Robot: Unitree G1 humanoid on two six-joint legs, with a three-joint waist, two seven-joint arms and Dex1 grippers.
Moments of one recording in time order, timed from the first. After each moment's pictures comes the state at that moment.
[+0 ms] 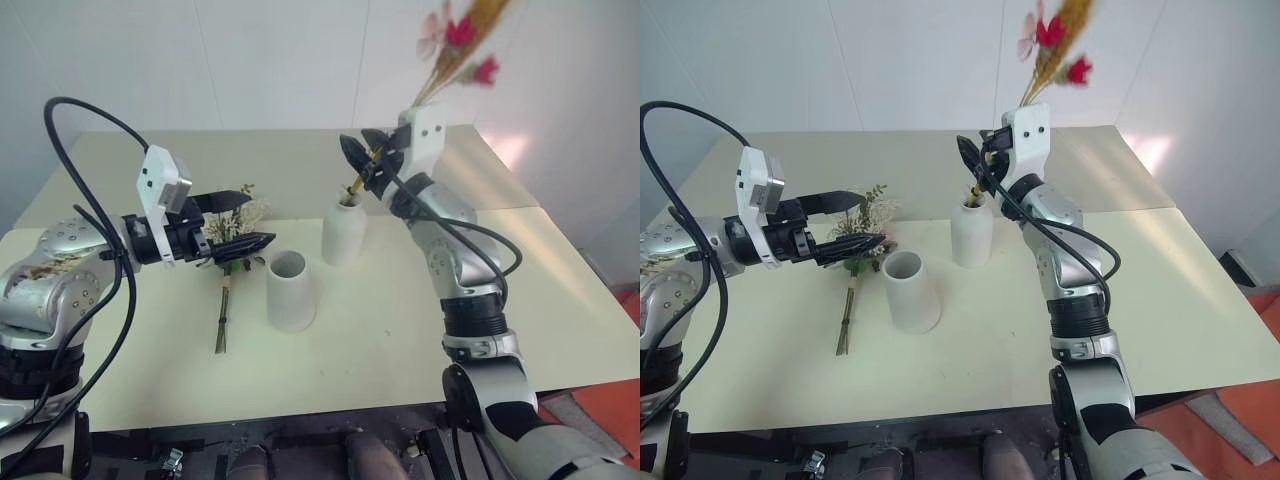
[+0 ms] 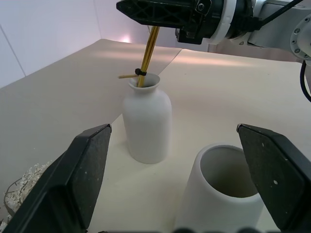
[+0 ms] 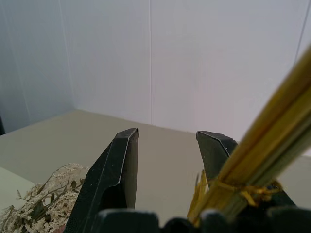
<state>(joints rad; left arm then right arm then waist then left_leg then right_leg) -0.59 0.82 0.18 -0.25 -0.69 0.72 -0.92 -0.94 -0.18 -0.05 0.14 0.26 0.37 0.33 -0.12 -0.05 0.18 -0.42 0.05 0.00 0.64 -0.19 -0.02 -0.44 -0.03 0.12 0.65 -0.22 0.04</state>
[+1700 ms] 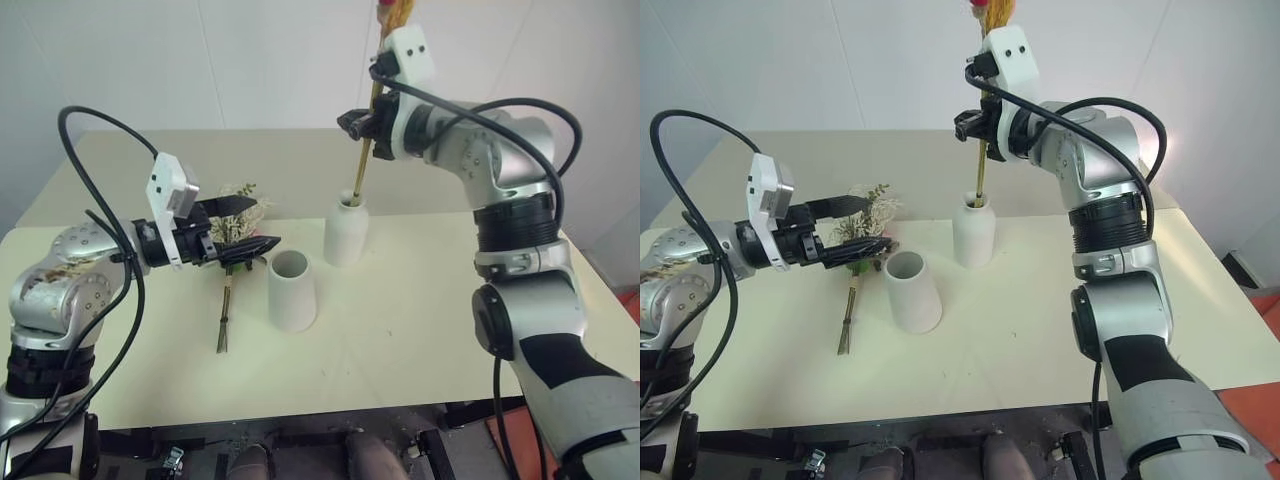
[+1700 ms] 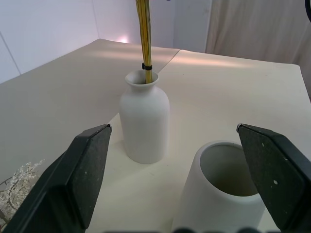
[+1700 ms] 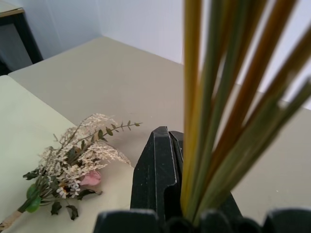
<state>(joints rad) -0.58 0.79 0.16 -0.23 -0.67 0.70 -0.93 -1.38 -0.35 0.03 0.45 0.26 0.86 0.56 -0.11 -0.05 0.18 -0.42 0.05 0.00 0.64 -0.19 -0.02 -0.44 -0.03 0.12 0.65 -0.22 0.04</state>
